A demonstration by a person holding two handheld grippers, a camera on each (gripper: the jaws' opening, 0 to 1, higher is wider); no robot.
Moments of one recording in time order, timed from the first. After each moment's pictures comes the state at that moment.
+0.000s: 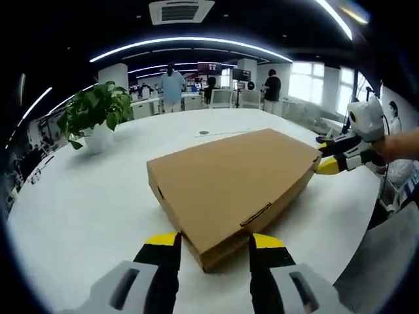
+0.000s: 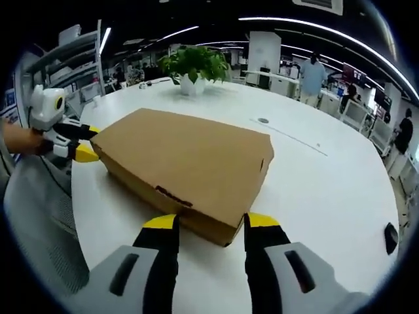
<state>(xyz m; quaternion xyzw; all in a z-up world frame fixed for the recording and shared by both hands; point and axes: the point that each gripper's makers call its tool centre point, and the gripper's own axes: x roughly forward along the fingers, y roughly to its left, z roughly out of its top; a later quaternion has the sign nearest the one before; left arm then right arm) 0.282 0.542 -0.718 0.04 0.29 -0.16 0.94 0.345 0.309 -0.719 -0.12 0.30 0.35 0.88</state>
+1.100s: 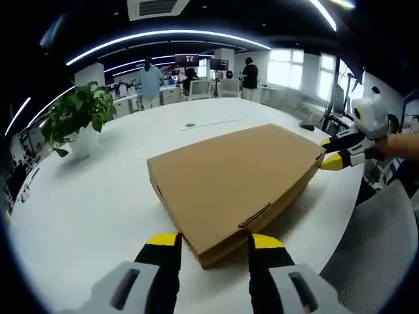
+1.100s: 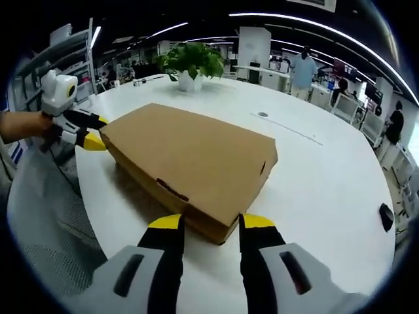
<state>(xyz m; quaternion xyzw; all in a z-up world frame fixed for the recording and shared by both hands) 0.272 0.568 -0.711 0.07 0.32 -0.24 0.91 0.289 0.324 -0.711 -0.12 0.31 0.32 0.89</state>
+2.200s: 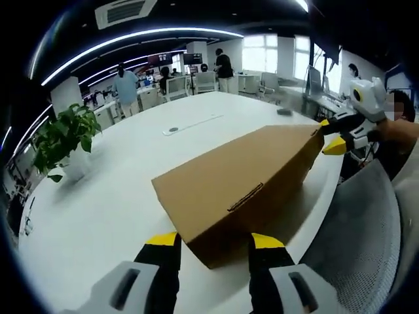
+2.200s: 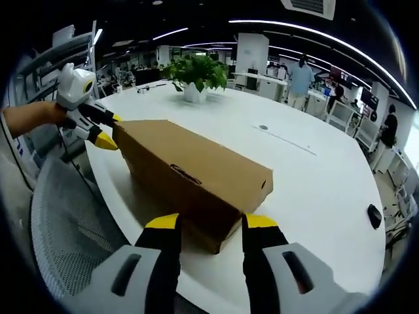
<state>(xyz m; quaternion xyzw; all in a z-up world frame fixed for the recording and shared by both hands) 0.250 0.573 -0.671 0.13 0.33 -0.29 0.89 0.242 0.332 -0.660 -0.12 0.29 0.31 0.90</state>
